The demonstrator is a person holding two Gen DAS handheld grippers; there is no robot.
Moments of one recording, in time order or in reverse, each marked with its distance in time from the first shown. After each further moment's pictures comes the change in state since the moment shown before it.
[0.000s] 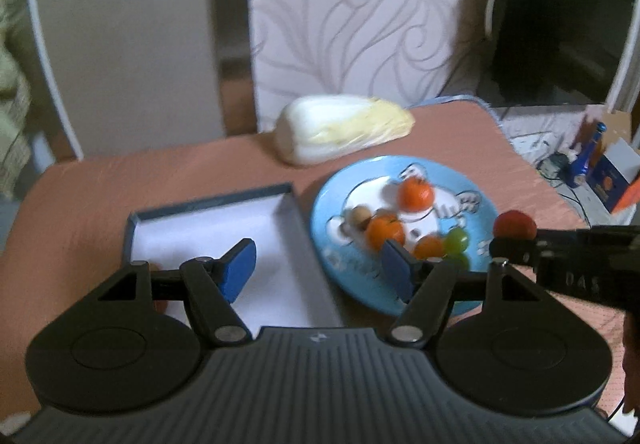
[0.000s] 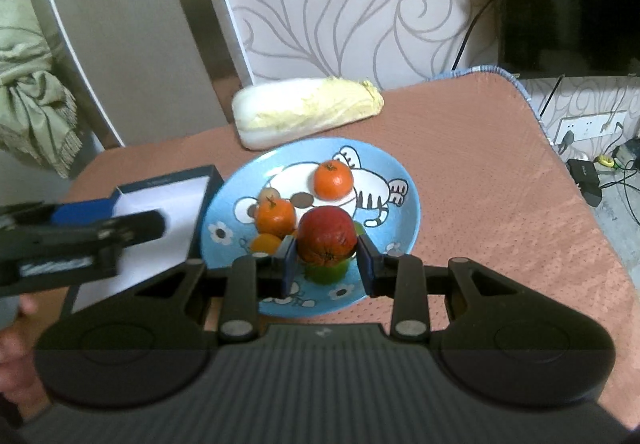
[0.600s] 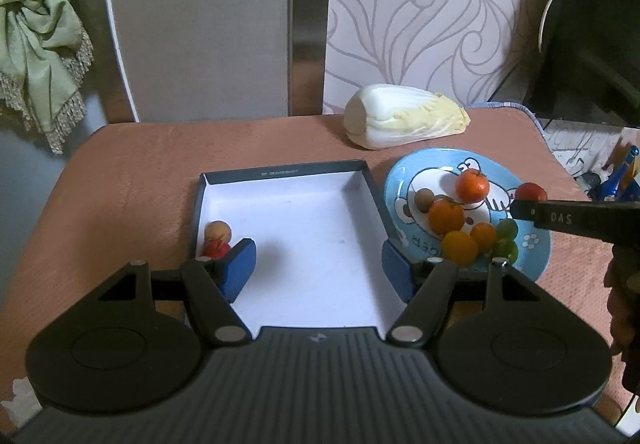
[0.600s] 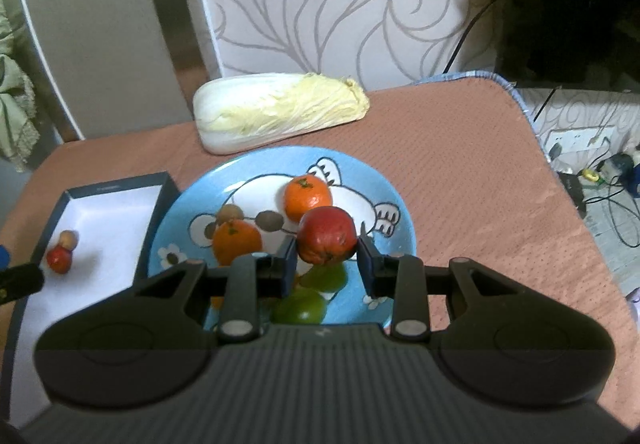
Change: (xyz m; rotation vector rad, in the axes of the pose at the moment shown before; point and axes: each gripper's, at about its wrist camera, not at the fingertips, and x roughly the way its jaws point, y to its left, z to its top) left arm -0.021 0.040 -0.017 -0.088 0.008 0.093; right arm 0.045 0.004 0.018 -0.036 0.002 -0.101
